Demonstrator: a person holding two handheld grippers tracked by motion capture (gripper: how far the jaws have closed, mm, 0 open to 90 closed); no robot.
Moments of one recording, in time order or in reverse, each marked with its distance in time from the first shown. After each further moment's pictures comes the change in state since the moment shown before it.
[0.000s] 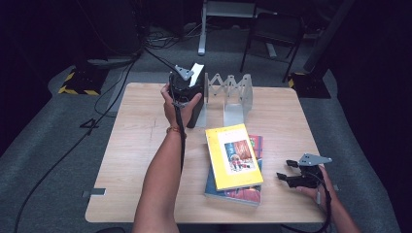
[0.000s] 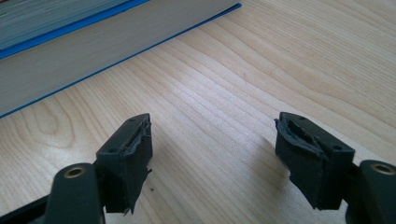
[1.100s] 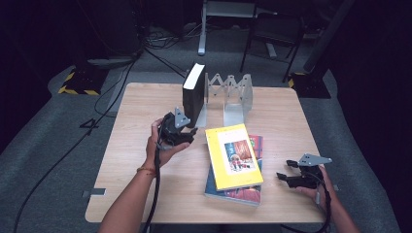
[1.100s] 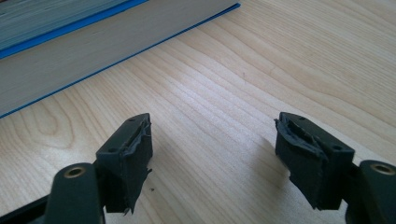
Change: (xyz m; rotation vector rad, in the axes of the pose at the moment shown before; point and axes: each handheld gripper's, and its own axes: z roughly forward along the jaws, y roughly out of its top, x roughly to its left) left arm -0.010 -0.098 -0.078 0.178 -0.287 0.346; right arm 0.001 0.000 0.000 -0.001 -0.005 0.005
